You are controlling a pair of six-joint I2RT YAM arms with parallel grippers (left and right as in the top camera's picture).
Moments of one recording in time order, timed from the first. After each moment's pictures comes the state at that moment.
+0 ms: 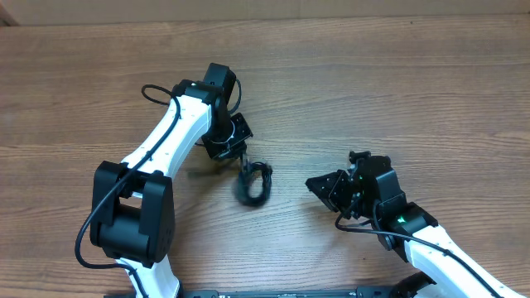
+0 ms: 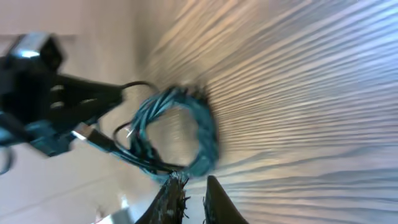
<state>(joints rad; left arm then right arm) -0.30 1.91 1.44 -1.02 0.30 -0.75 0.43 1.13 0.42 -0.06 -0.42 1.16</state>
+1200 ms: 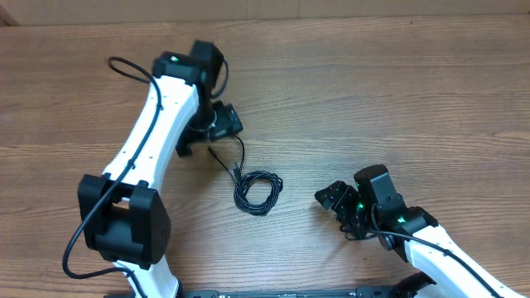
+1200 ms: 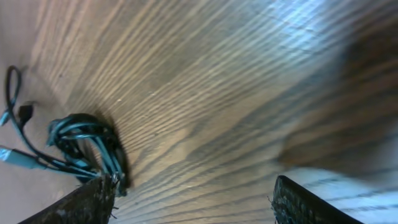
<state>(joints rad) -0.26 1.89 1.67 -1.39 0.04 -0.71 0.43 1.13 0.42 -0.36 -0.28 1.14</state>
